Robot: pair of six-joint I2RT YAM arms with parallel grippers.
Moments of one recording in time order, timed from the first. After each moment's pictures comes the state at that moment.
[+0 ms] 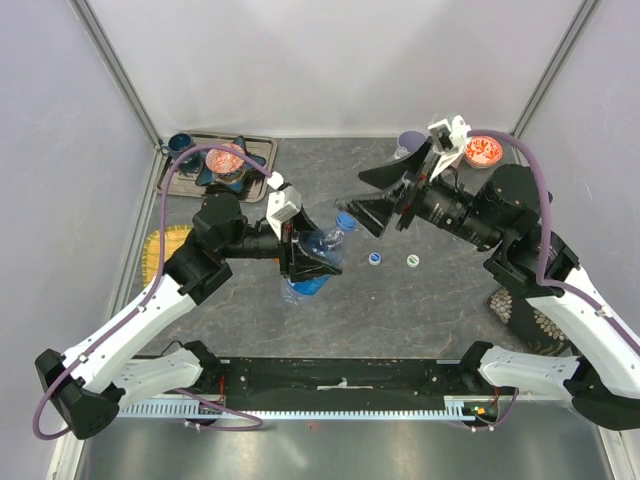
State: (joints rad) left arm -0.70 1.01 1.00 -0.01 0.92 -0.24; right arm 0.83 1.05 1.50 -0.29 -0.29 0.34
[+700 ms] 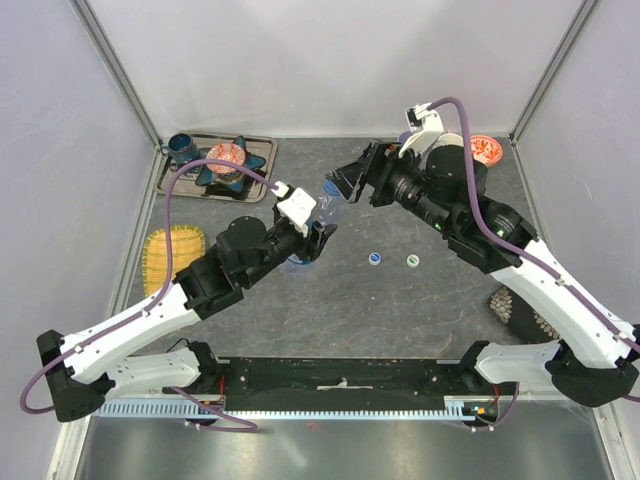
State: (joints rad) left arm -0.98 1.00 0.99 -0.07 -0.20 0.07; right arm 0.83 1.22 1.58 -0.46 0.14 0.60
